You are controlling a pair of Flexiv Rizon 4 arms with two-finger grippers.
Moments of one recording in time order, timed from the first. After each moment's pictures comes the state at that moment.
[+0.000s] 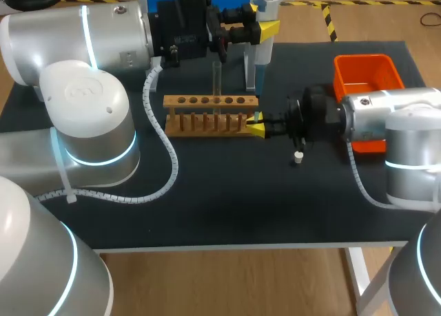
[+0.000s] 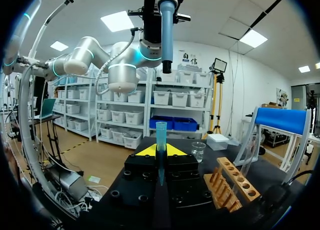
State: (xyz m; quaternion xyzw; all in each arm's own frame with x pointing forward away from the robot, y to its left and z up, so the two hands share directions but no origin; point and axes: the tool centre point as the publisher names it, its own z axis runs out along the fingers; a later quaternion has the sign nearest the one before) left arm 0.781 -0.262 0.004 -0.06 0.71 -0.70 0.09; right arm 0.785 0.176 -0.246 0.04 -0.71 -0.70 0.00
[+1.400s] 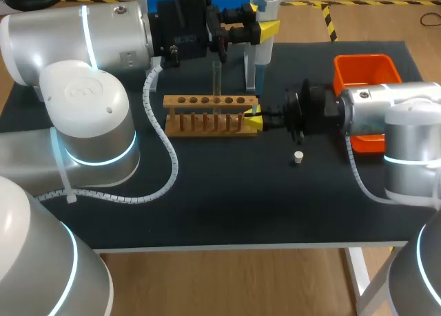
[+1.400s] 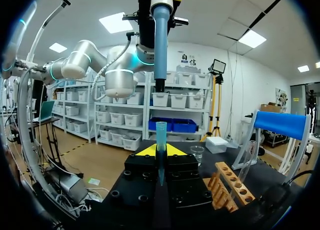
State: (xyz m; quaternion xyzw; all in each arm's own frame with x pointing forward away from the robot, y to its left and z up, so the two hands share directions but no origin) left arm 0.781 -0.262 0.004 -0.06 0.71 -0.70 0.09; right arm 0.788 0.180 -0.228 0.04 -0.71 -0.70 0.00
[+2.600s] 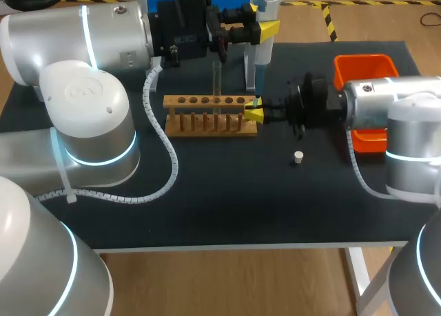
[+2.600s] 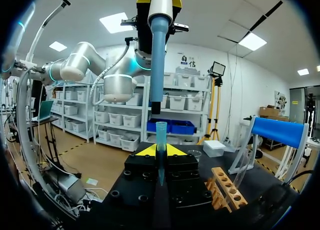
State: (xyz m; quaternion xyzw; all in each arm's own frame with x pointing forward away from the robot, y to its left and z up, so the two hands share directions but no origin) left arm 0.781 -0.262 0.004 -0.06 0.71 -0.70 0.09; right arm 0.792 0.180 -0.211 0.04 -0.71 -0.70 -0.01
